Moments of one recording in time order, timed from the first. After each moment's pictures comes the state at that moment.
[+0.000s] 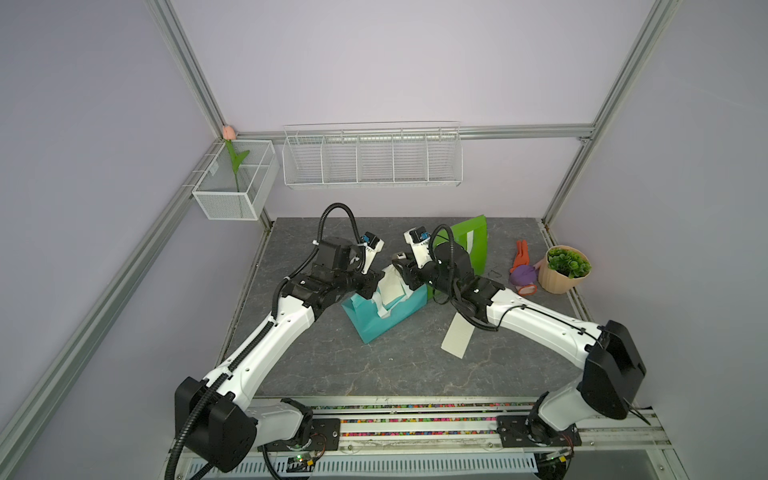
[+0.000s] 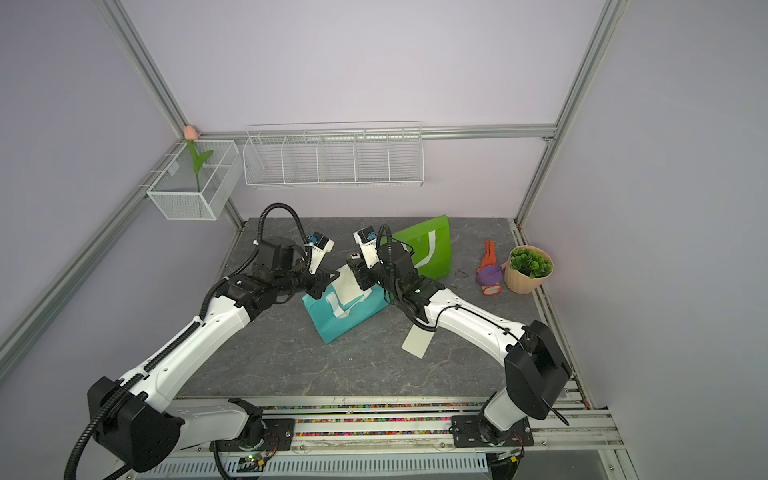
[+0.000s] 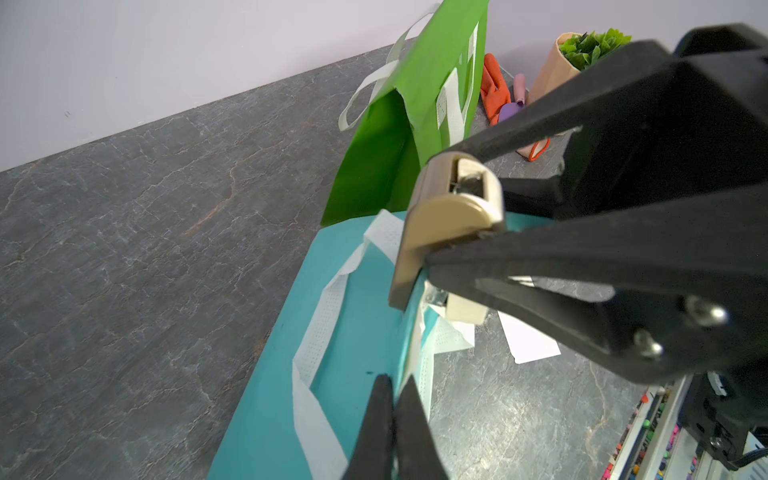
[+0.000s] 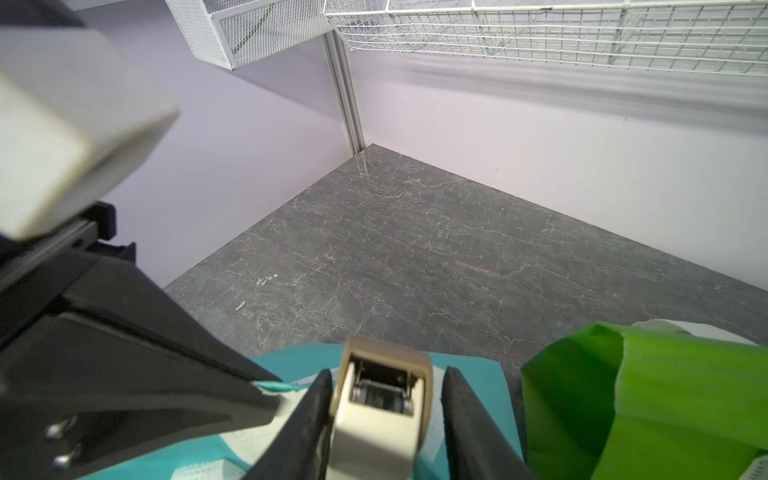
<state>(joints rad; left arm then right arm) -0.50 1.28 1.14 -0.49 0.33 0.03 0.80 1.55 1.19 0.06 -0.03 0.16</state>
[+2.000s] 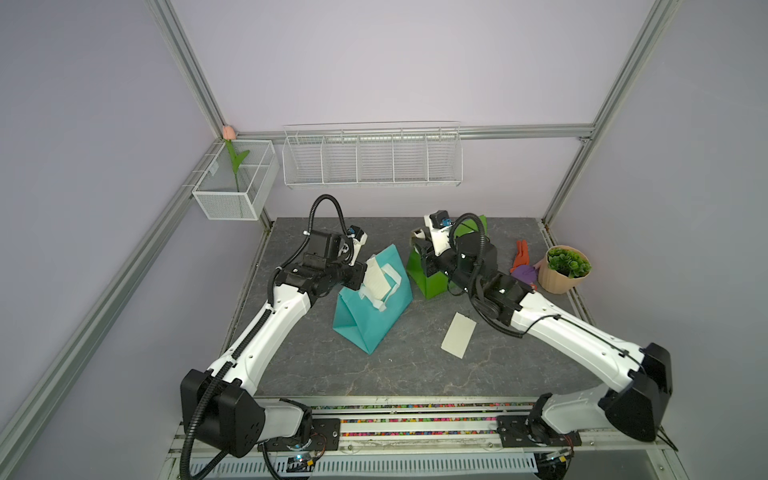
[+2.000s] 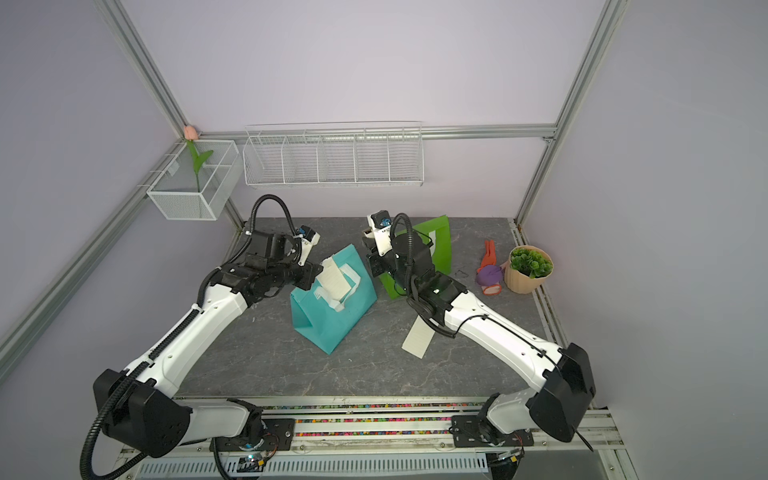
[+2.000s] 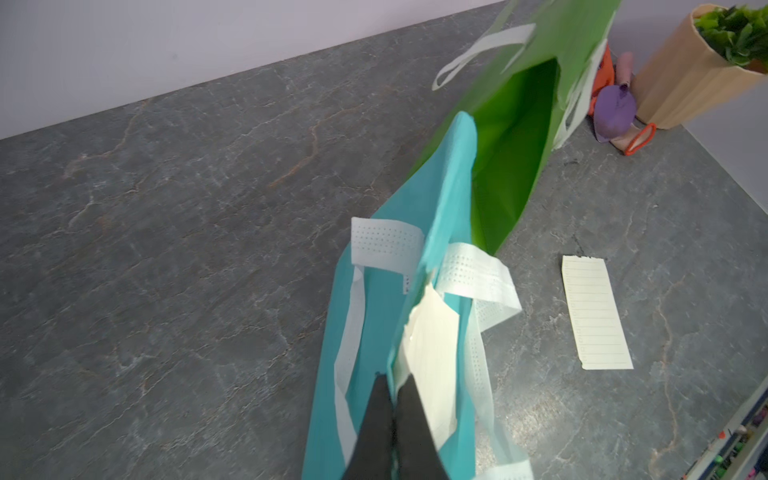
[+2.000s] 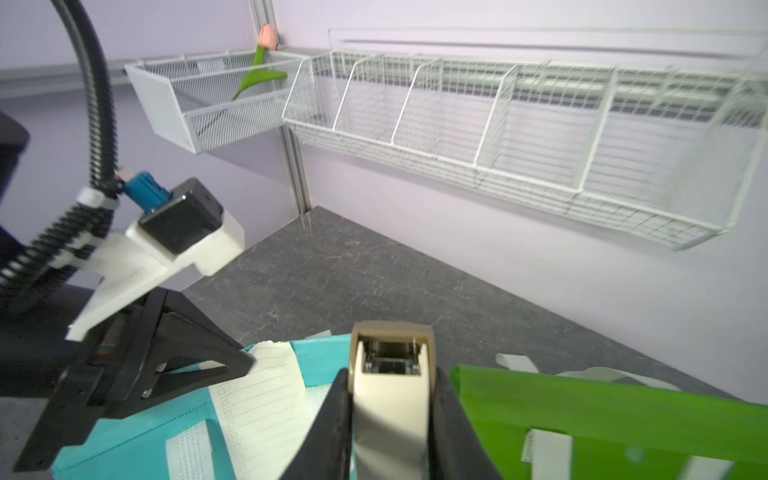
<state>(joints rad) -0.36 1.35 1.24 -0.62 0.24 0.06 0.80 1.38 1.29 -0.06 0.21 0.05</state>
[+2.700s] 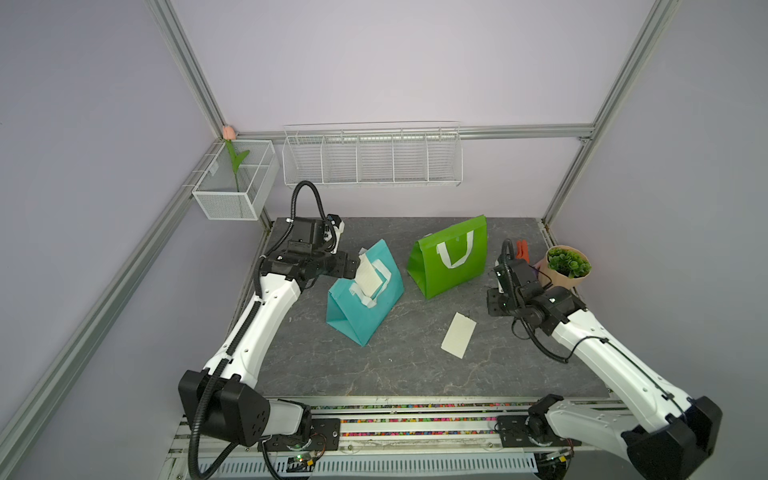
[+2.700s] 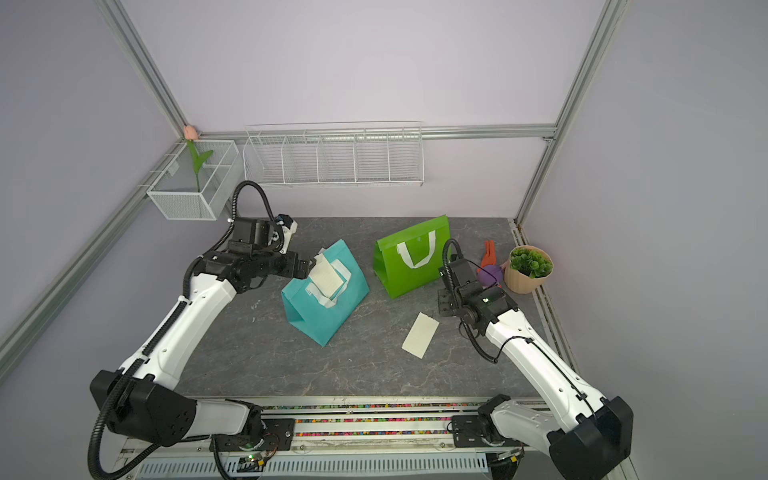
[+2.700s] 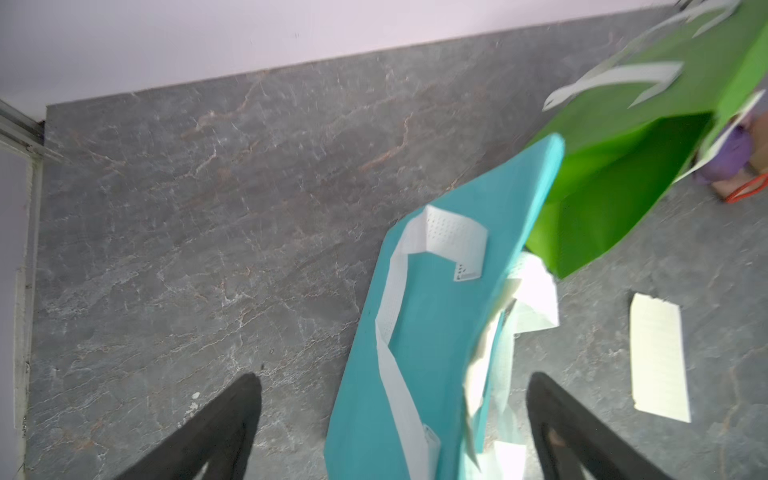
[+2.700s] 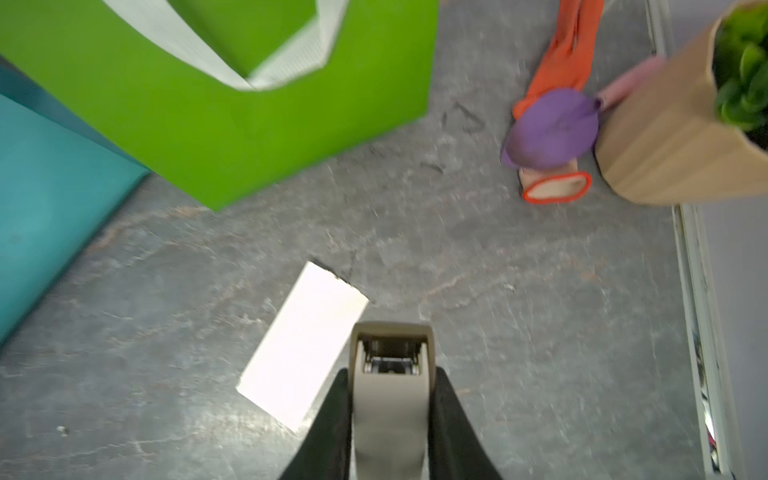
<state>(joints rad) -0.29 1.37 1.41 -0.79 0.14 -0.01 0.47 1.16 1.04 -0.91 0.28 0.38</state>
